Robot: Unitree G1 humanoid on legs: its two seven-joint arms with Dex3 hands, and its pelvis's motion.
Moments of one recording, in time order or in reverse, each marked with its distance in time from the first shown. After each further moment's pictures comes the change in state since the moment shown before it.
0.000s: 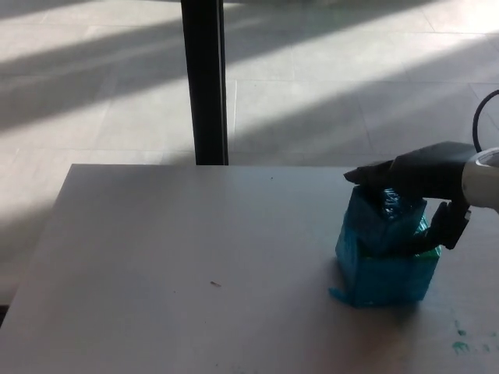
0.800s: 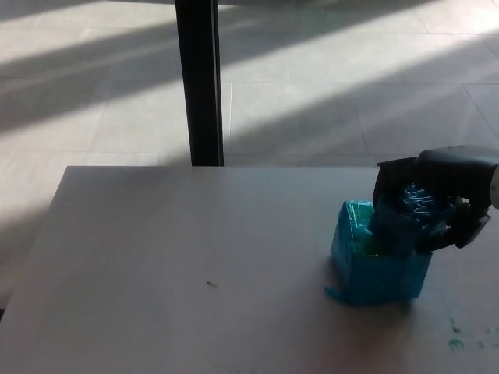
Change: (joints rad) left_arm 0.000 -0.004 0.004 0.008 0.000 0.001 -0.001; right_arm 0.044 0.014 -0.107 0.136 0.118 -0.102 -0.121
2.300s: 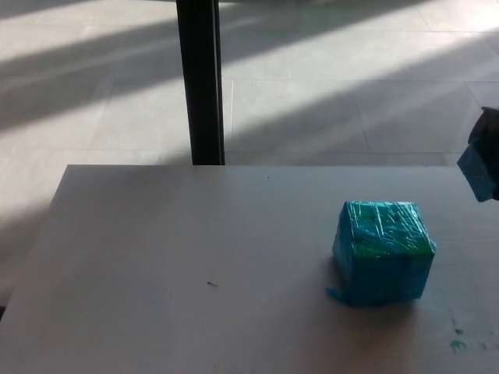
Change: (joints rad) left_arm 0.014 -0.002 0.000 -0.007 0.006 -0.008 0.001; right_arm -0.083 -0.112 -0.031 0.272 -0.086 -0.028 -0.405
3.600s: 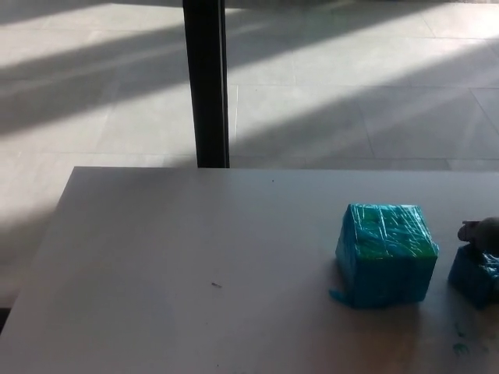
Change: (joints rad) left_arm -0.008 0.000 -0.024 0.008 0.004 -0.020 -0.007; right_arm 0.063 0.130 0.382 0.164 0.010 0.316 0.135
